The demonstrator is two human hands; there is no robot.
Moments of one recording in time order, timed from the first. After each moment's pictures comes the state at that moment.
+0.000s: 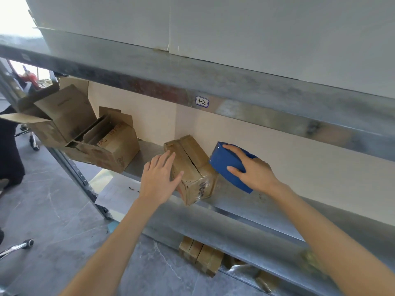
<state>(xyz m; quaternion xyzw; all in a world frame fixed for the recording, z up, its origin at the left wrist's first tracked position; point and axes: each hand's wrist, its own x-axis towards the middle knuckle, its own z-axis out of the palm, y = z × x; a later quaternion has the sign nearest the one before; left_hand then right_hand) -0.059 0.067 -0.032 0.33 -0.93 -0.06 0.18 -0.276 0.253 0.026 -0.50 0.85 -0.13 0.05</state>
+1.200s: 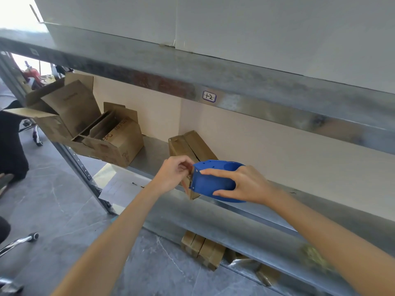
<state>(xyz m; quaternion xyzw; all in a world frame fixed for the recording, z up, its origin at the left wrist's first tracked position) -0.061 0.071 -0.008 0.21 -0.85 -0.45 0.18 -0.227 0.260 0.030 -0.70 0.70 -0.12 -0.01</state>
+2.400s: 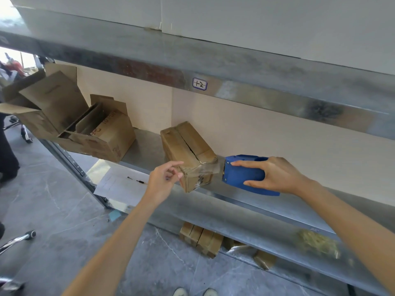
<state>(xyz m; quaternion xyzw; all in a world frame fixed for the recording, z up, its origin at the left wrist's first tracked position) -0.047 0.086 -0.055 0.29 -0.81 -0.46 0.23 -0.288 0.311 0.026 -0.62 0.78 -0.03 0.03</state>
